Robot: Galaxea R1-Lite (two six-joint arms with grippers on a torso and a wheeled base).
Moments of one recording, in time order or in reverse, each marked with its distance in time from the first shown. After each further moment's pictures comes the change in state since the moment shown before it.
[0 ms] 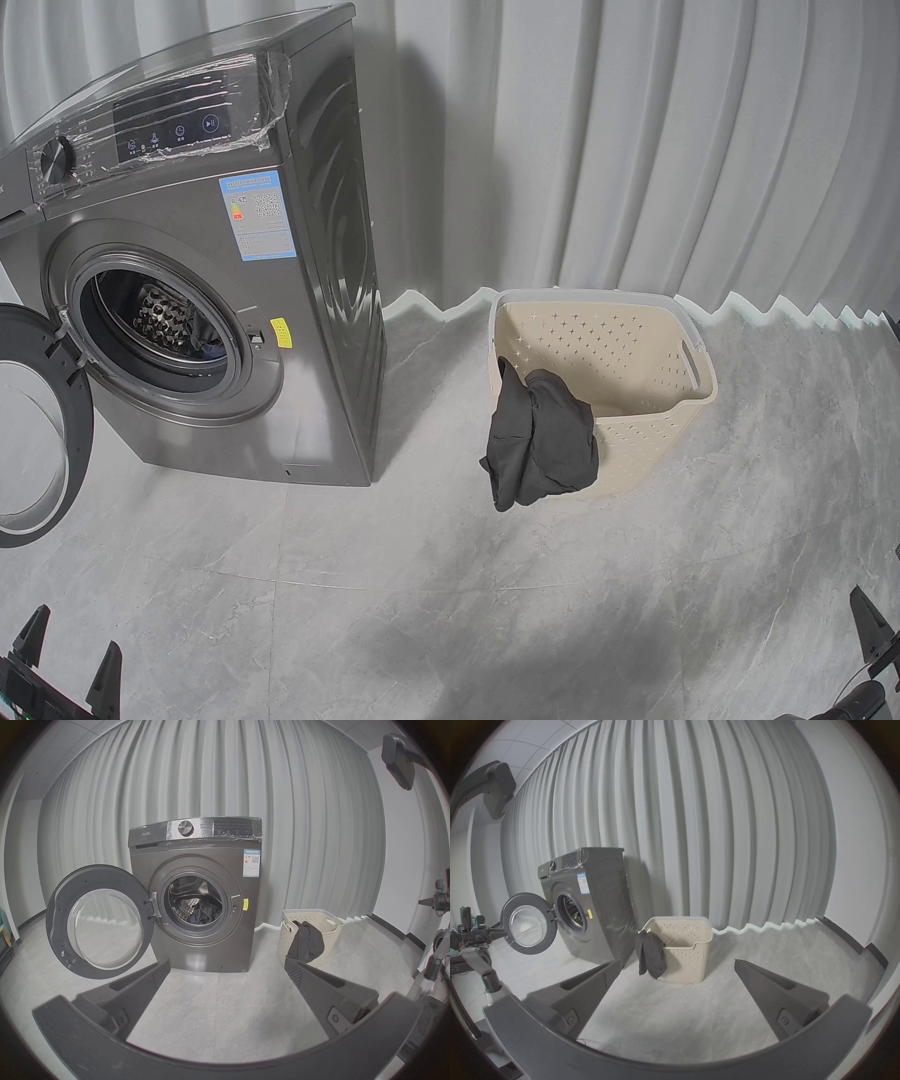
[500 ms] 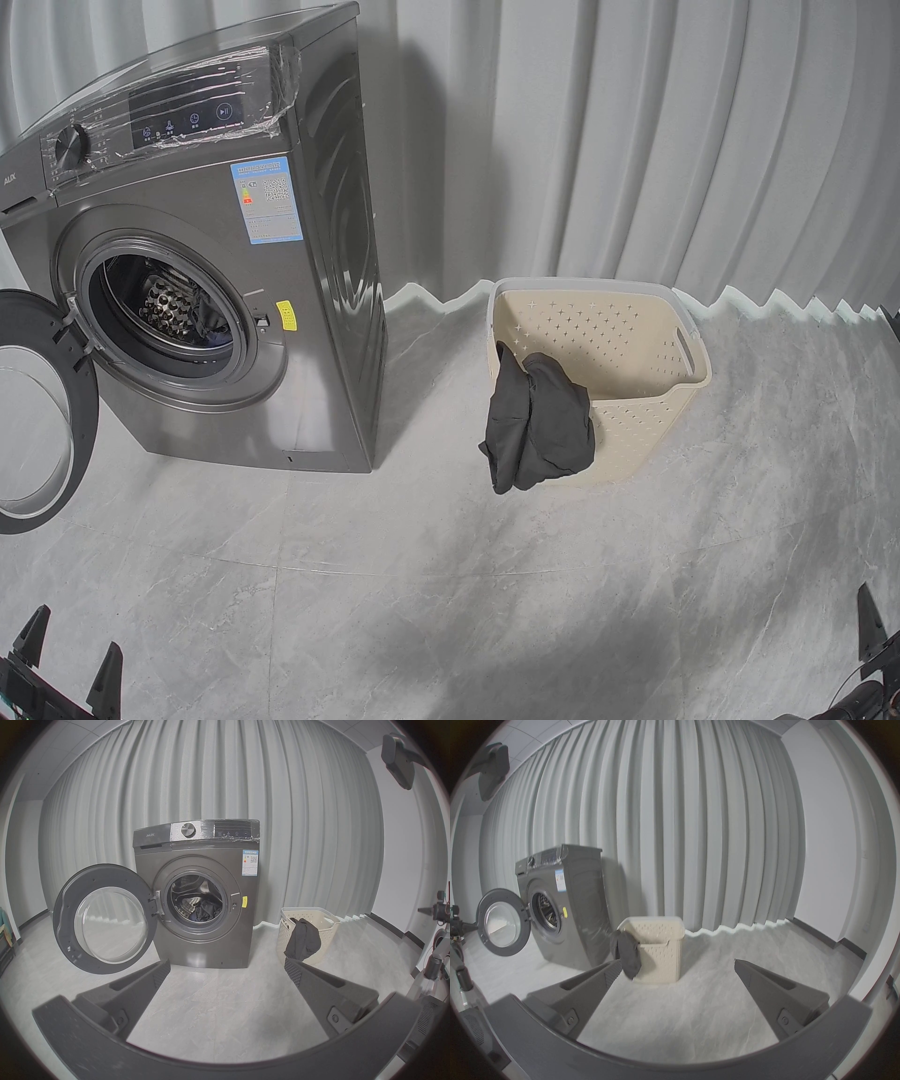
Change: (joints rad) left arm 0.000 0.000 0.000 0.000 -0.002 0.002; right arm -0.029 -0.154 0.150 -0.080 -0.175 -0.002
